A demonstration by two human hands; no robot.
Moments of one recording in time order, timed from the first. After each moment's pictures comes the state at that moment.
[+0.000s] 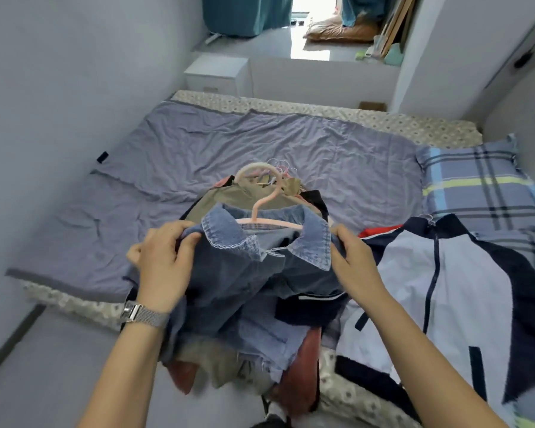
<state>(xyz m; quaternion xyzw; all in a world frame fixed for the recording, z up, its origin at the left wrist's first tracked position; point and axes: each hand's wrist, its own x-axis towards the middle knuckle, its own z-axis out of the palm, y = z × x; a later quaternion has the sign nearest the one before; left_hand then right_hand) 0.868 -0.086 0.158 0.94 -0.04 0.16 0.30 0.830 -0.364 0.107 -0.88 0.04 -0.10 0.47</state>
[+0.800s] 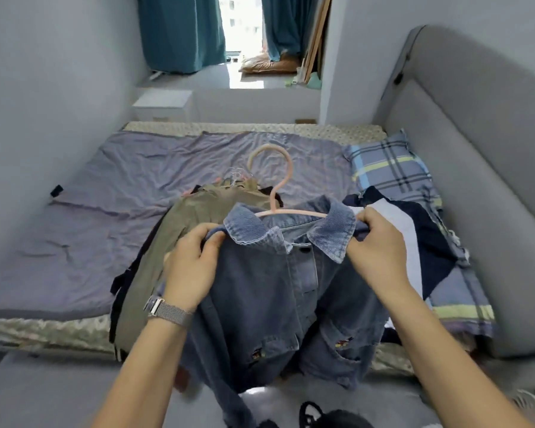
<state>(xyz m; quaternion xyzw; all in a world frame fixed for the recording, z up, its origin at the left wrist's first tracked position) 0.723 -0.077 0.211 0.87 -0.16 0.03 0.47 0.624 -0.325 0.214 -0.86 0.28 -0.24 0.37</state>
